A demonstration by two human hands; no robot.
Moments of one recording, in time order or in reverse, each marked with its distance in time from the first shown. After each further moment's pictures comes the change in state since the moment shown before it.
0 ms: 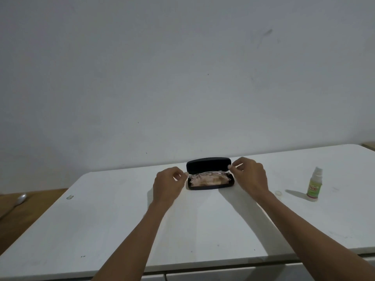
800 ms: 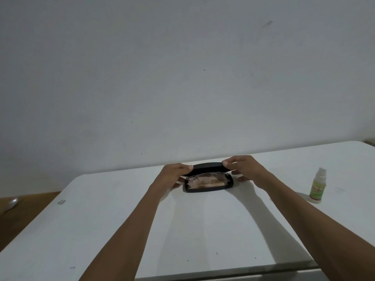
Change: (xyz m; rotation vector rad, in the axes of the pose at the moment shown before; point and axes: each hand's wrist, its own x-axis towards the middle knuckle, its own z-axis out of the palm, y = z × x) left_hand 0.037 0.021 -0.001 -0.459 -0.545 -0.359; right_hand 0.045 0.008 -0.007 0.385 -0.498 0.166
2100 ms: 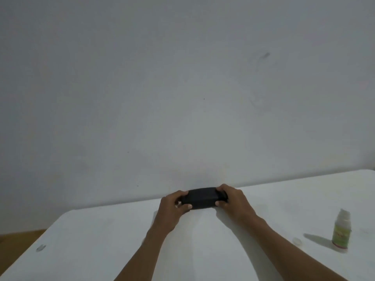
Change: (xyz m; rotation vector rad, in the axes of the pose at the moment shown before) left_hand 0.064 -0.037 -0.001 0.306 0.220 0.402; right_hand 0.060 0.021 0.042 -0.497 0.159 -0.369
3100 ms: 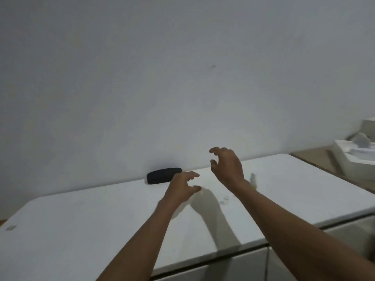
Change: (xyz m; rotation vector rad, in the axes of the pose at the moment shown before) left_hand -0.072 0.148 0.081 0.143 -0.209 0.131; right_hand -0.103 -0.042 -0.137 -0.315 0.448 0.011
